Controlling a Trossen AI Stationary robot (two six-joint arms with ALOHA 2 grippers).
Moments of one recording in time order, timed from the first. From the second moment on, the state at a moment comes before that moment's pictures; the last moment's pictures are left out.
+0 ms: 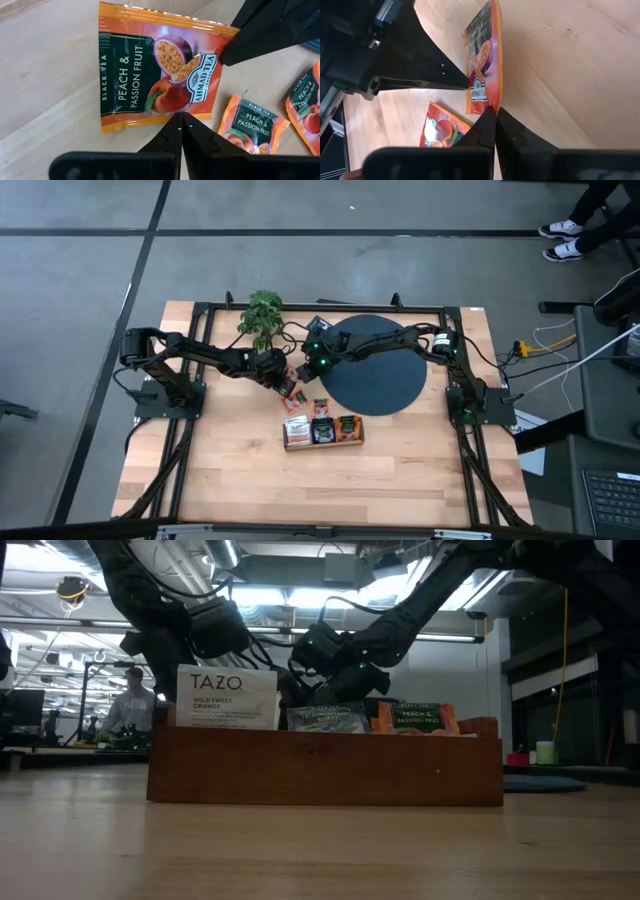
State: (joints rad) left arm 0.25 1.56 0.60 -0.05 0.03 -0.78; right arm -0.28 2.22 1.43 -0.04 -0.42 0.68
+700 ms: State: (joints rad) left arm 0.26 1.31 0.60 -0.30 0.00 -0.65; right arm -0.28 2.21 1.43 -0.11 -0.50 0.58
